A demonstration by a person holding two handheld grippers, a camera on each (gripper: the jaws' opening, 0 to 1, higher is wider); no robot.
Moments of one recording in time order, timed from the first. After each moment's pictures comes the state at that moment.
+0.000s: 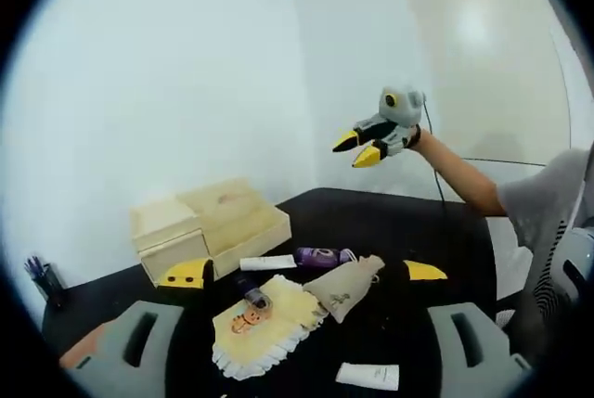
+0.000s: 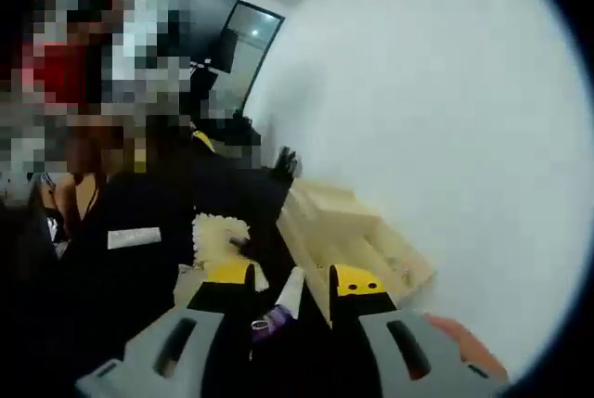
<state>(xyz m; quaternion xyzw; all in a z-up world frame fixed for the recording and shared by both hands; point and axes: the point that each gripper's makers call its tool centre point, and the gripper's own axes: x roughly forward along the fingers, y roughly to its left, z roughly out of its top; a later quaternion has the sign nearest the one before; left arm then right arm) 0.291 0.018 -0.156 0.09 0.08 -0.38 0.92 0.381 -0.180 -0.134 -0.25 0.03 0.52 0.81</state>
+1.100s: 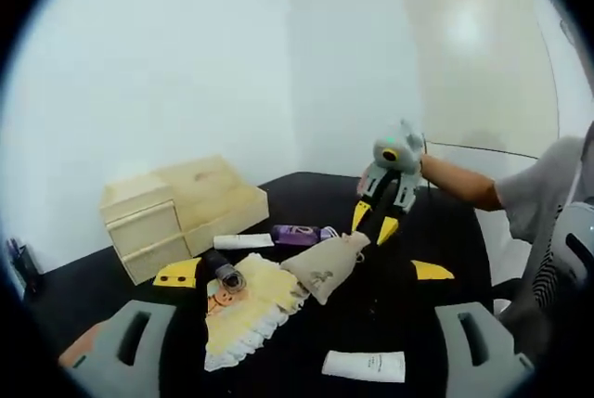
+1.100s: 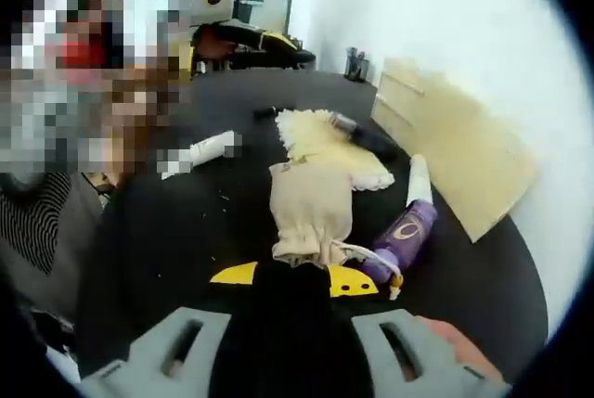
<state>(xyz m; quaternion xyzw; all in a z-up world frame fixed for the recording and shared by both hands) 0.288 0.003 -0.207 0.09 0.11 -0.42 0.90 0.317 -0.165 -0.300 -0.26 0.25 0.58 0.73</state>
